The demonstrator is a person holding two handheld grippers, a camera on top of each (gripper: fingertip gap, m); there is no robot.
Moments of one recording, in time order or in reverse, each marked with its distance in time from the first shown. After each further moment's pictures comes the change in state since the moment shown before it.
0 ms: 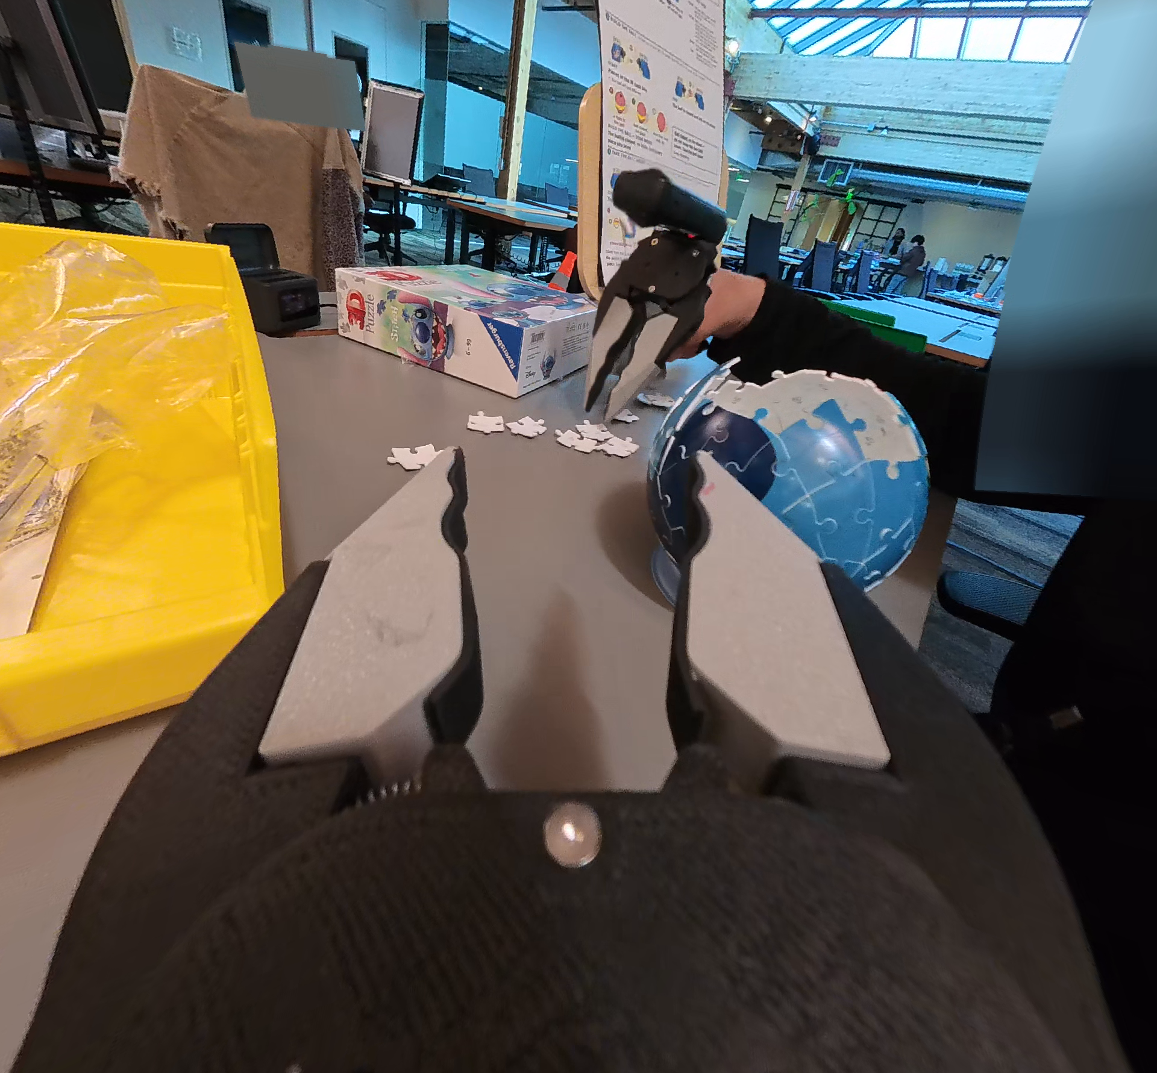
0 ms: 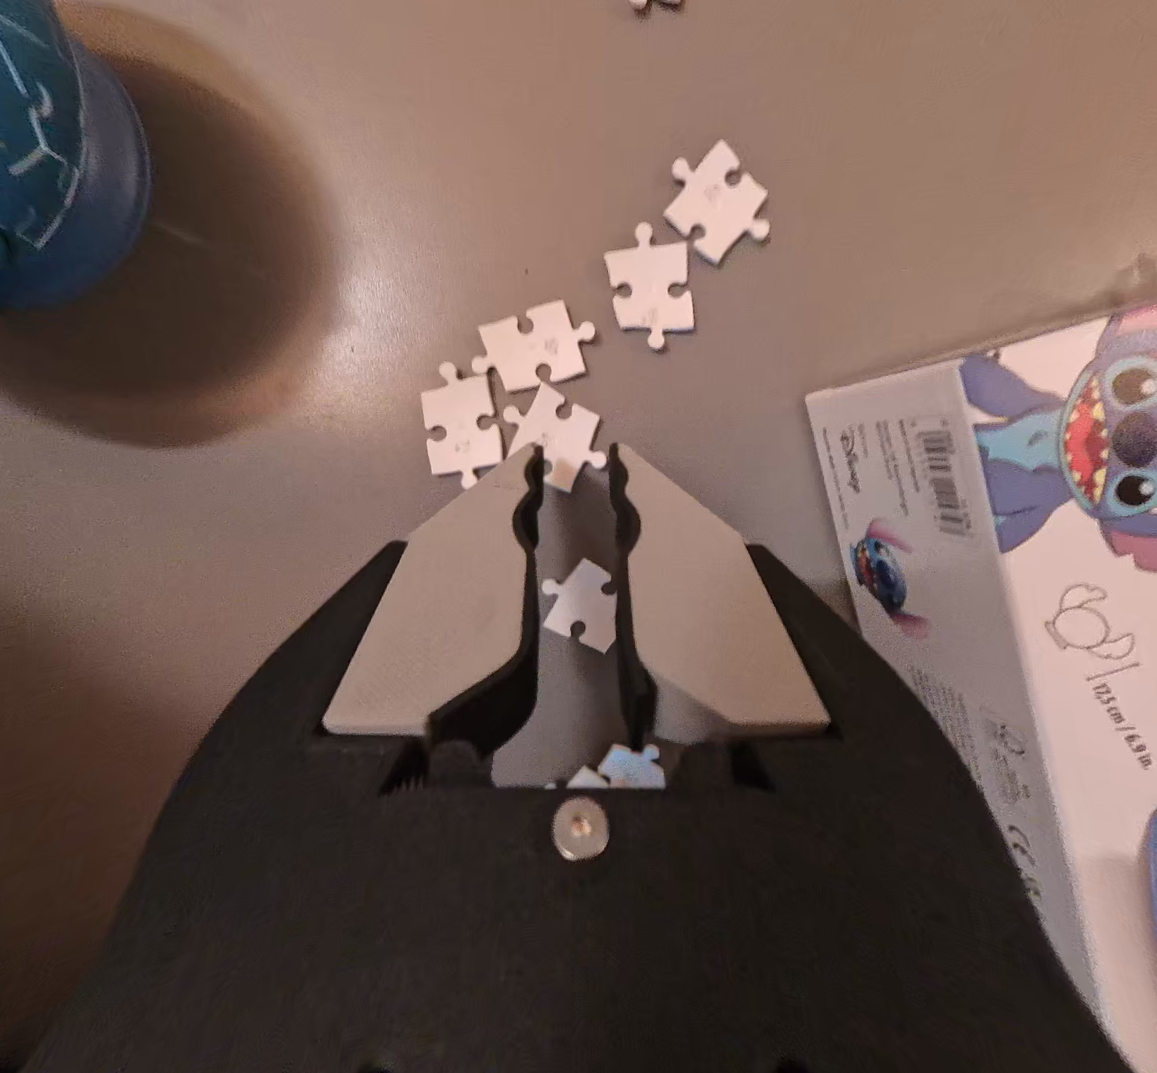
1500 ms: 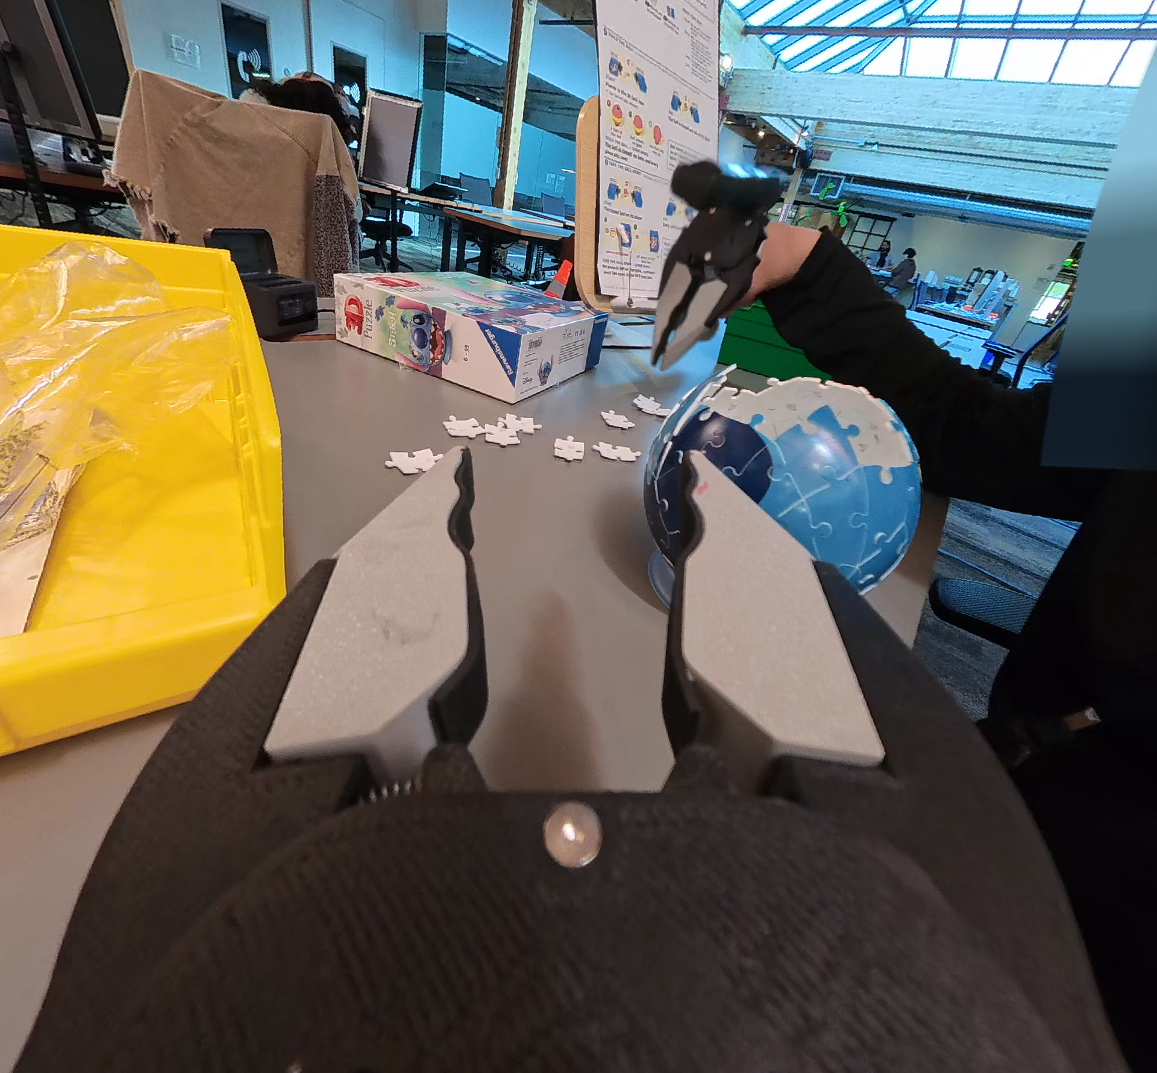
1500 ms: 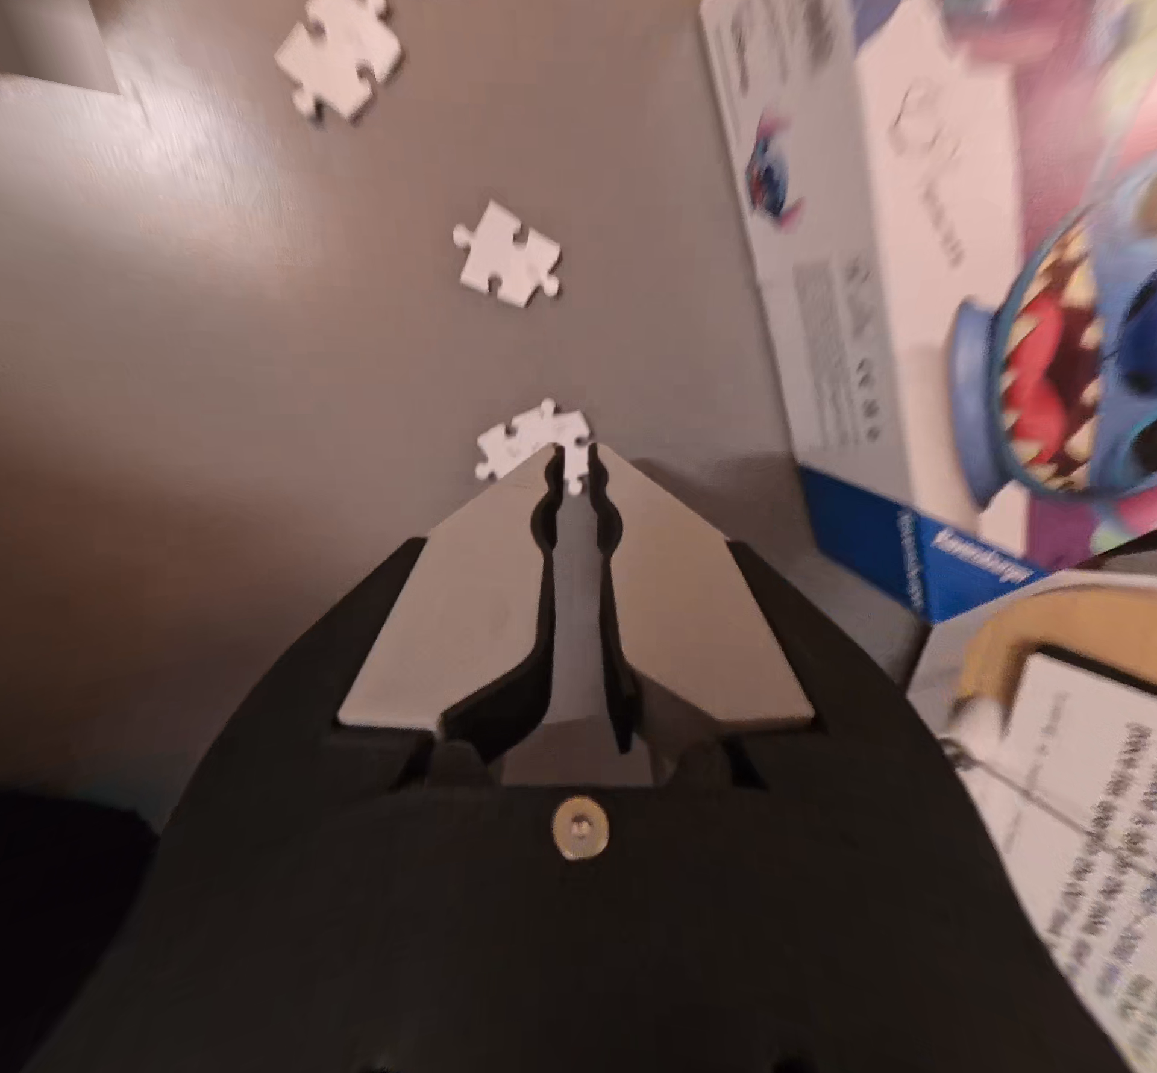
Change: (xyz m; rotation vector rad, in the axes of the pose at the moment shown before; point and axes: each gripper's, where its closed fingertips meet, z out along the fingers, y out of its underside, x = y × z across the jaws) left arm 0.000 -0.002 -0.002 0.015 0.007 -0.011; right arm 0.020 0.091 -0.085 -0.253 0.142 0.035
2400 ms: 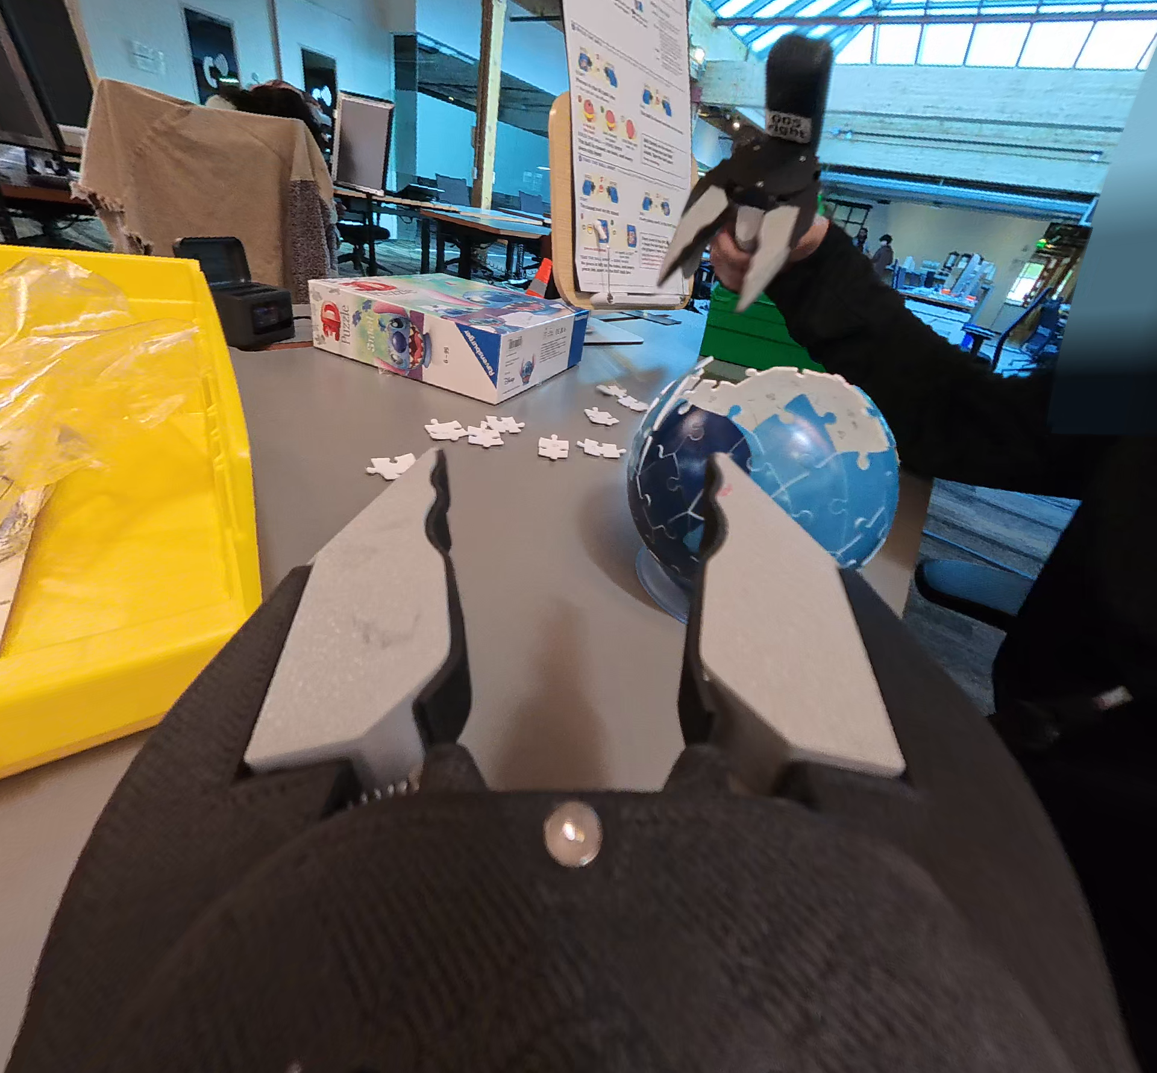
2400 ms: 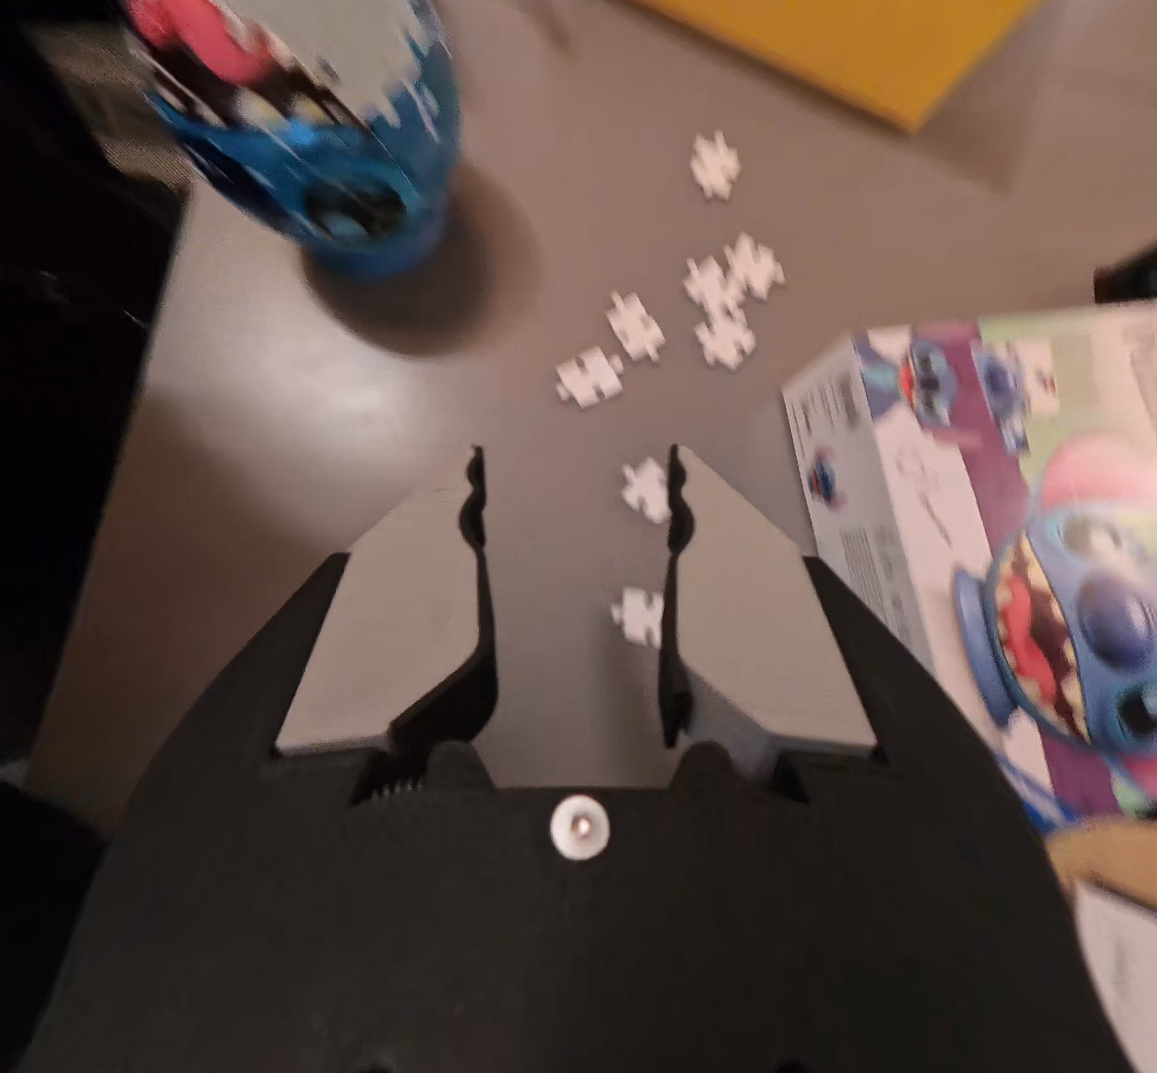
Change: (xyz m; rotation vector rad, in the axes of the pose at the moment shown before) left arm 0.008 0.001 0.000 -0.007 0.039 0.027; right arm -0.062 -0.070 -0.074 0.550 -0.160 -0.170
